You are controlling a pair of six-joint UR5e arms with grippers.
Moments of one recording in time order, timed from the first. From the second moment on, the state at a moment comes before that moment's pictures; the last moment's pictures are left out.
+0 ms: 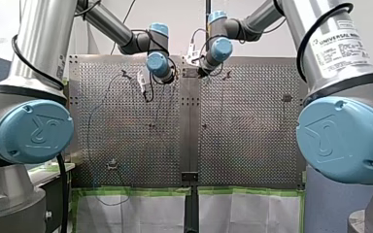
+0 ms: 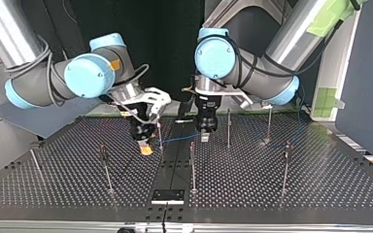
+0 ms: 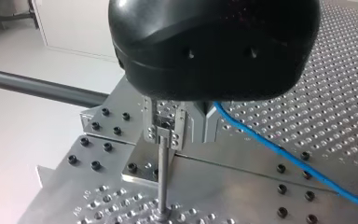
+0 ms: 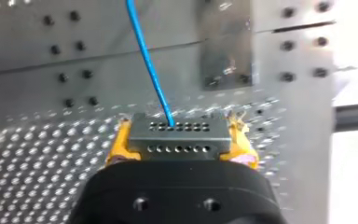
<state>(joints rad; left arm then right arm) -0.44 -1.76 -1.62 -2.91 -1.93 -1.81 2.23 -1.19 1.22 0.07 1.59 1.76</state>
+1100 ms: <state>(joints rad) -0.32 -1.84 -1.56 -2.81 -1.76 -1.82 2.19 -1.18 1.21 0.06 1.52 1.78</state>
